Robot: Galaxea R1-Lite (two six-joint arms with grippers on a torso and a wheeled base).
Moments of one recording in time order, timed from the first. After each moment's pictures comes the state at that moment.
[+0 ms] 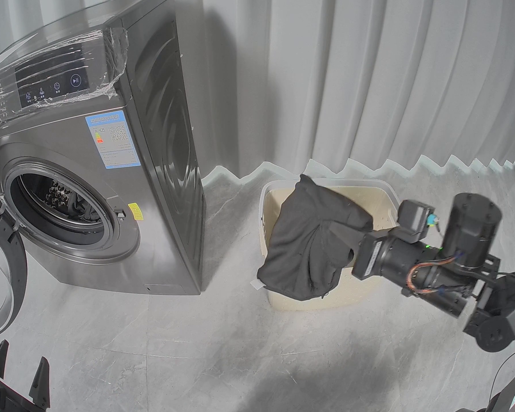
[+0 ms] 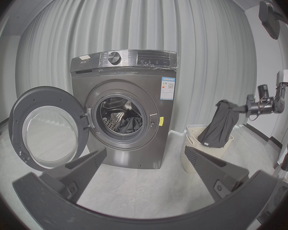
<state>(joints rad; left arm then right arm) 0.00 0.02 -0.02 -0.02 0.05 -0.05 0.69 1.71 -0.56 -1.09 -0.06 0.34</state>
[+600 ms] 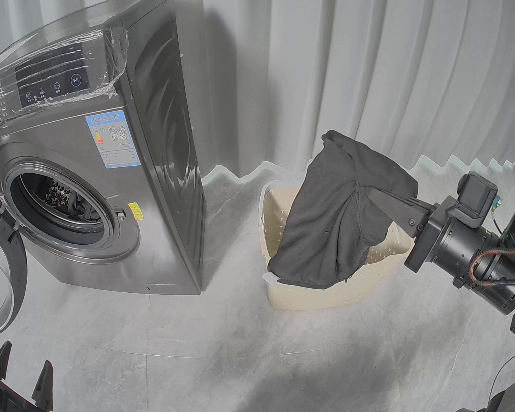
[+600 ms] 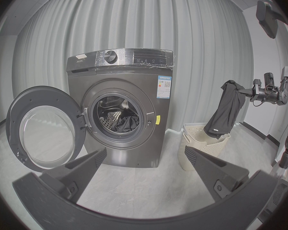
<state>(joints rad) -0.01 0.02 -0.02 -0.01 0.02 -0.05 0.70 1.45 -0.50 -1.09 0.00 0.19</state>
